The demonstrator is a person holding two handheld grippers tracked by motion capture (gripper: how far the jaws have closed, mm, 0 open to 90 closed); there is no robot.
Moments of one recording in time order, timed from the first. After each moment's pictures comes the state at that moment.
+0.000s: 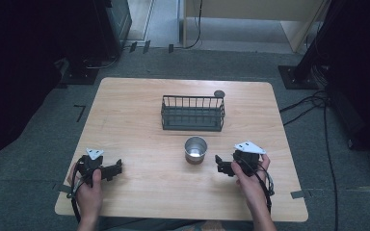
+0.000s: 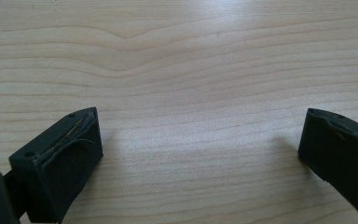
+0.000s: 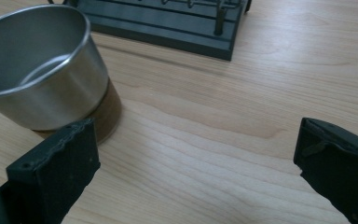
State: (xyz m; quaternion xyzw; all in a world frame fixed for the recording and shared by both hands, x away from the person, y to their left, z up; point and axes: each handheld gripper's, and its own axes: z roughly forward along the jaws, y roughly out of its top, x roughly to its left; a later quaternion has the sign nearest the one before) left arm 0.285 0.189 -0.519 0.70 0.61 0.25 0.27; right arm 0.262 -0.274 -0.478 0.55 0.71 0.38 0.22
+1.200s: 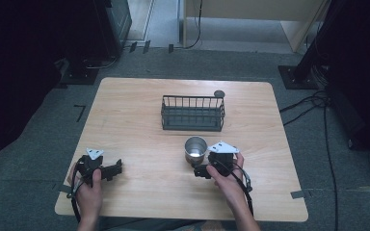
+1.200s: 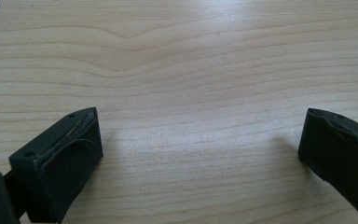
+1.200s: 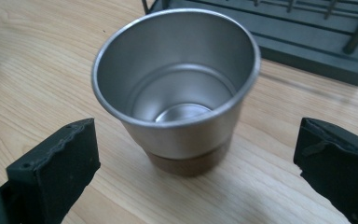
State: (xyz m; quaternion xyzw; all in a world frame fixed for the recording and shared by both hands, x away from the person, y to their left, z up) left arm 0.285 0.189 -0.519 0.70 0.61 0.25 0.27; right arm 0.270 -0.208 -0.482 0.49 0.75 0.41 0.17
